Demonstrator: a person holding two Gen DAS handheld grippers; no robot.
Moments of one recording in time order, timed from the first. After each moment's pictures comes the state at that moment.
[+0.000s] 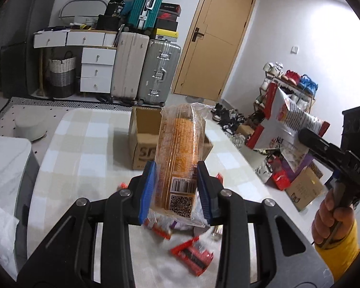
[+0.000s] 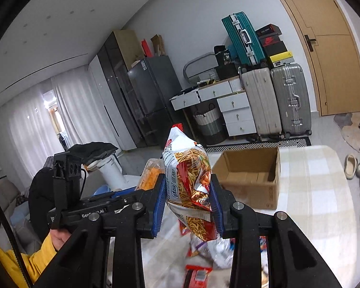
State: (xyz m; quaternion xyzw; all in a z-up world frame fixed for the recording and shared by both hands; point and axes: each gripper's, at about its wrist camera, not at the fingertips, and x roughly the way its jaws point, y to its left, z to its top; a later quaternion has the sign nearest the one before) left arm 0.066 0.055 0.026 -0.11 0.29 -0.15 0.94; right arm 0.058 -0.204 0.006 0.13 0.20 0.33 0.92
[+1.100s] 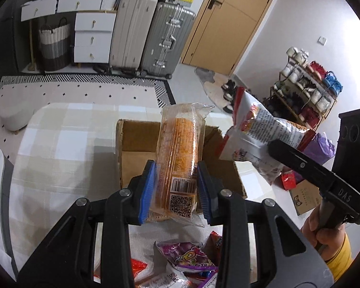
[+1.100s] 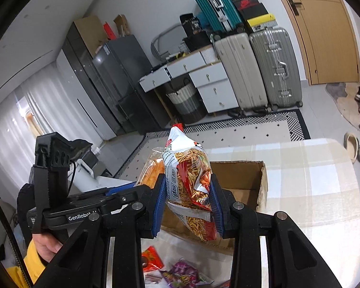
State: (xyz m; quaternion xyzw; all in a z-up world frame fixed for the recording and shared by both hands) left arm 0.346 0.008 -0.023 -0.12 0.41 -0.14 0.89; right arm 0.310 -0.195 -0.036 0.15 0.31 0.28 0.89
